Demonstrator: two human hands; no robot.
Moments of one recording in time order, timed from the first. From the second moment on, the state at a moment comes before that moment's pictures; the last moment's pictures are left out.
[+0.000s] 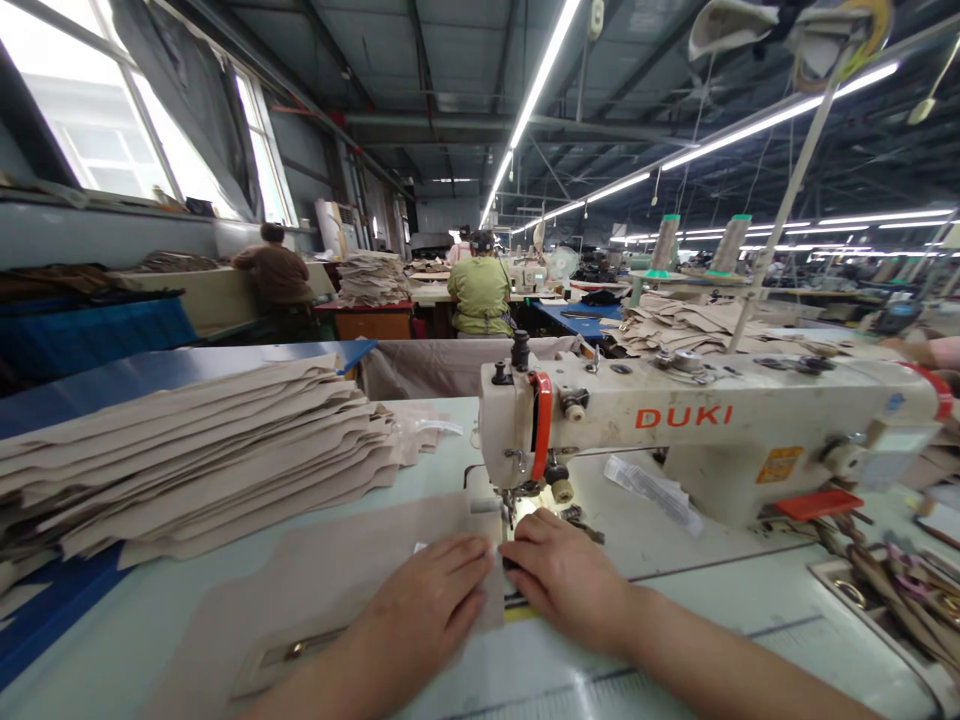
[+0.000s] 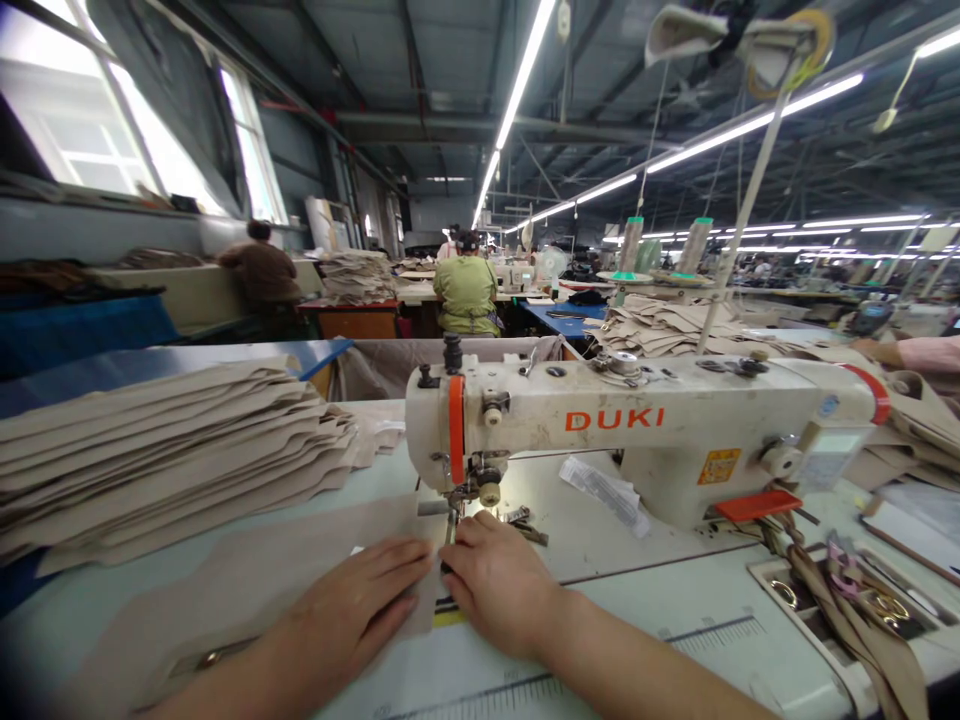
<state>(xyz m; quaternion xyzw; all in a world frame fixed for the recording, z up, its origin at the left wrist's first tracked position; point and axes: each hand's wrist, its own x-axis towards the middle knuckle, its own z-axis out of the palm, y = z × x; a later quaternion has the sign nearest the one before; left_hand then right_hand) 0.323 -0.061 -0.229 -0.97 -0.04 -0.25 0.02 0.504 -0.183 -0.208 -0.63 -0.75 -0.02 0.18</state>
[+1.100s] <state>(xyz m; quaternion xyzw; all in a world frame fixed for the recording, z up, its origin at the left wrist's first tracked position) 0.358 -0.053 -0.232 -0.97 -0.03 -0.26 0.00 0.518 -0.178 -0.218 -0.67 -0.72 -0.06 0.18</state>
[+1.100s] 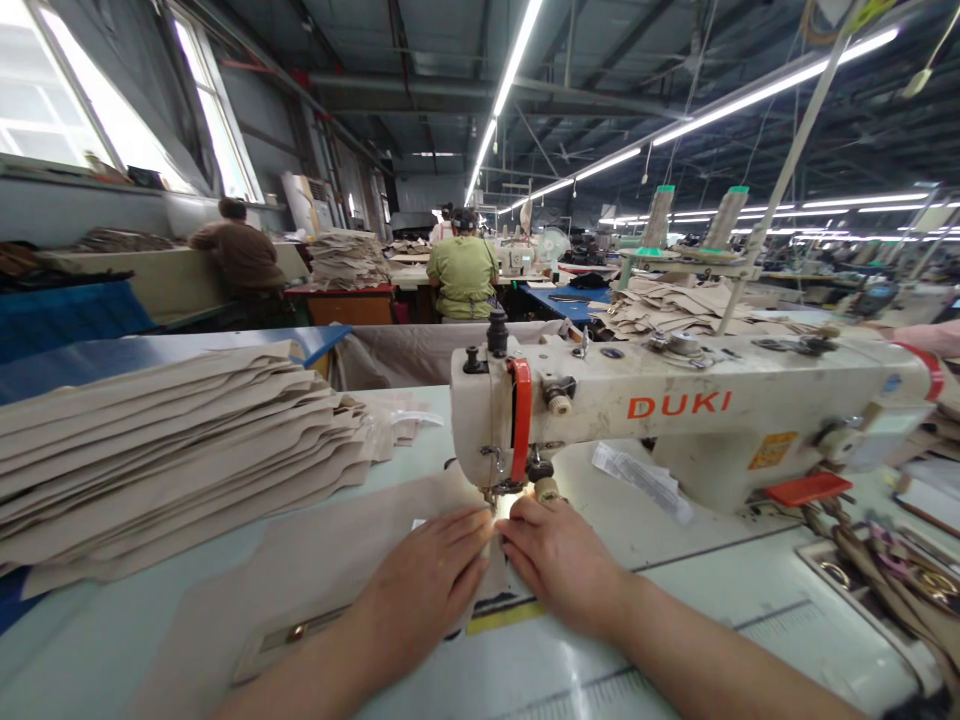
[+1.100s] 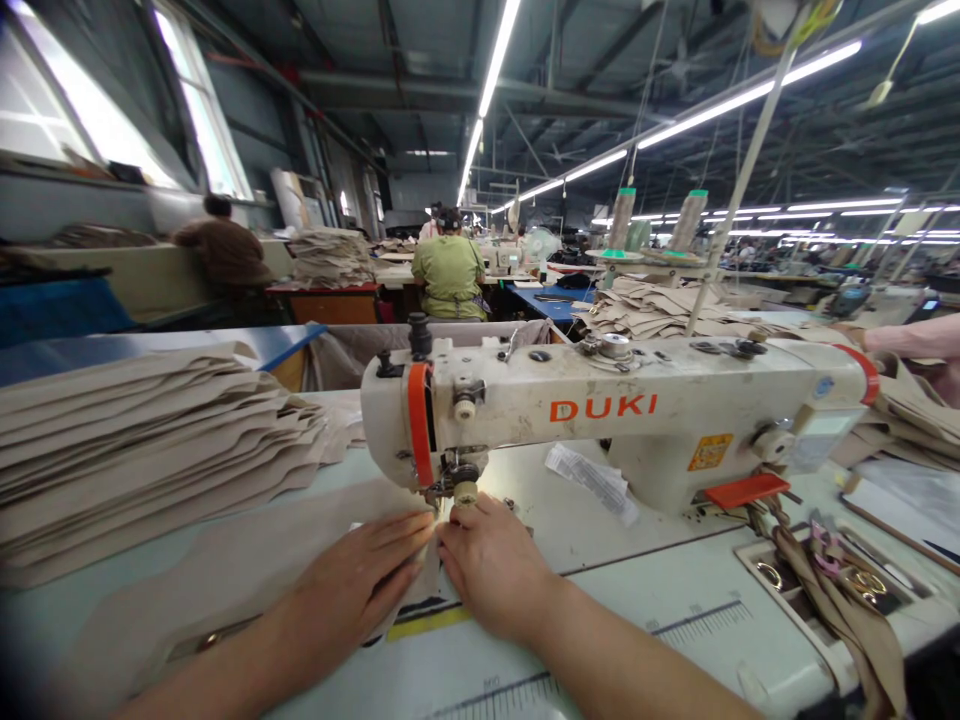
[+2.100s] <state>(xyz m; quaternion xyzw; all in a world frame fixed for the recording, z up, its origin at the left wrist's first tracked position) 0.341 -0.047 -0.227 -0.98 -0.09 -0.17 -0.04 0.516 -0.185 -0.224 -0.66 -0.72 -0.09 0.21</state>
